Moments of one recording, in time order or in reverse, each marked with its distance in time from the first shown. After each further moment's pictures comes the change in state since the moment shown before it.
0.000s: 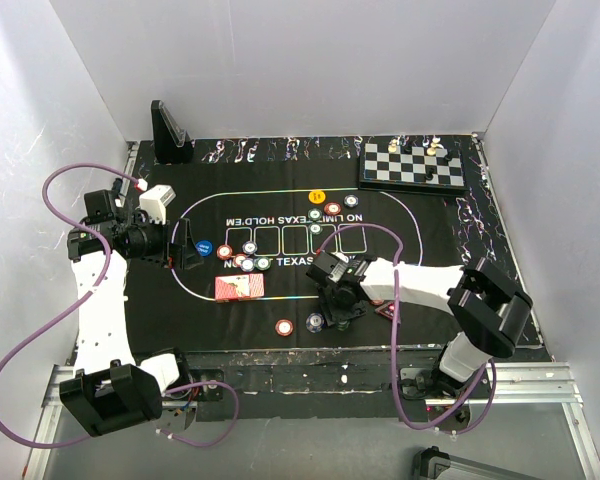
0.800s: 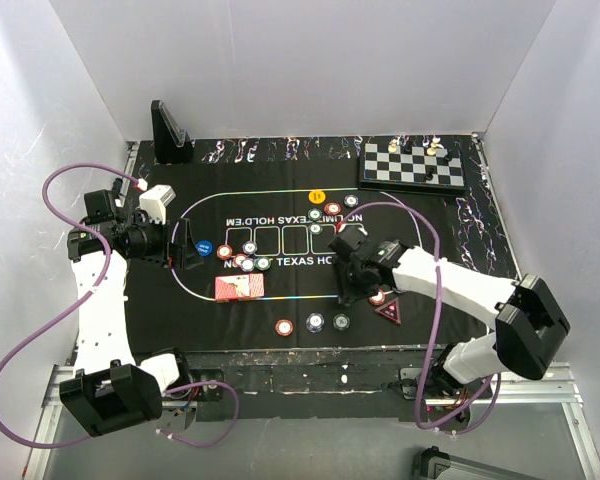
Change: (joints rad) left arm 0.000 0.000 0.000 0.001 0.000 0.000; right arm -0.106 -0.181 0.045 -0.073 -0.017 -0.021
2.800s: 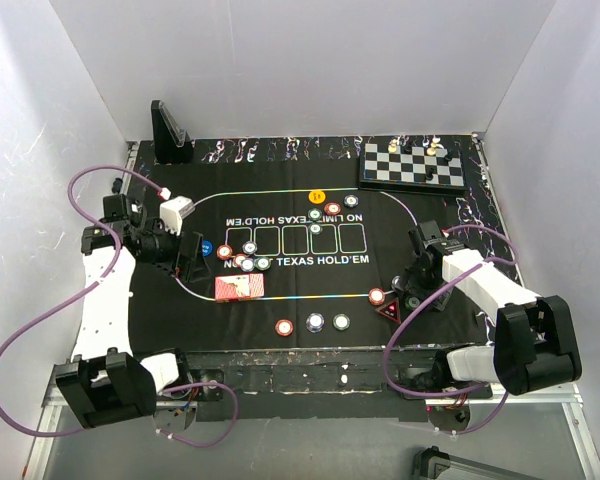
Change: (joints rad) left arm -0.063 0.033 -0.074 -0.019 0.024 0.167; right arm -0.648 -0.119 -0.266 -0.045 0.067 0.155
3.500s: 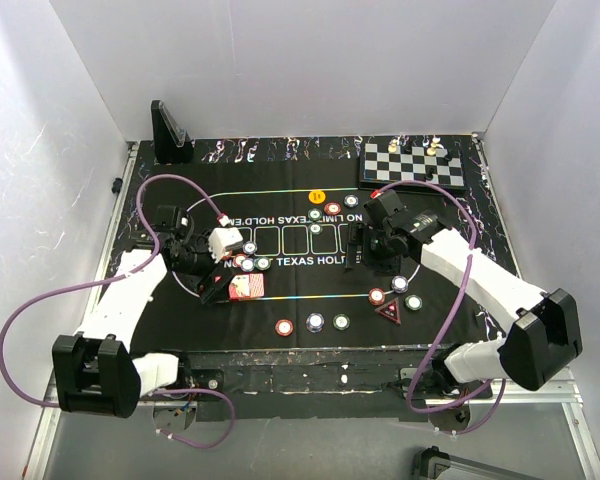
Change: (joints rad) left arm -0.305 0.043 -0.194 0.188 -0.077 0.294; right arm 0.352 0.039 0.384 -0.042 -0.206 -0.115
